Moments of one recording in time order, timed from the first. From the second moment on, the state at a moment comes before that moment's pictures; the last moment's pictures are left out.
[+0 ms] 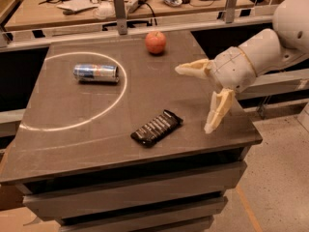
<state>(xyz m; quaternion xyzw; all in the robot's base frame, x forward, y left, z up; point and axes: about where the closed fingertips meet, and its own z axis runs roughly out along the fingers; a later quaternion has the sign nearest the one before) 0.512 -0.087 0.889 -0.74 0.51 0.29 0.34</state>
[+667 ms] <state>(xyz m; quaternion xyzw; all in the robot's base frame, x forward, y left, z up) 0.516 -0.053 0.865 -0.77 0.47 0.30 0.32</state>
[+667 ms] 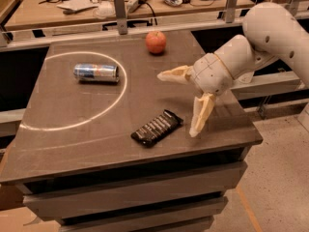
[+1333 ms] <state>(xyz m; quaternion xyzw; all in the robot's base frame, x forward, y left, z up) 0.503 -0.029 0.844 -0.77 0.44 0.36 0.28</state>
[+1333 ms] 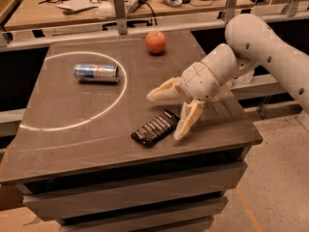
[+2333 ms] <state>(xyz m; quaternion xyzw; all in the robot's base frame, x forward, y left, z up) 0.508 -0.030 0.850 -0.77 0.44 0.38 0.26</state>
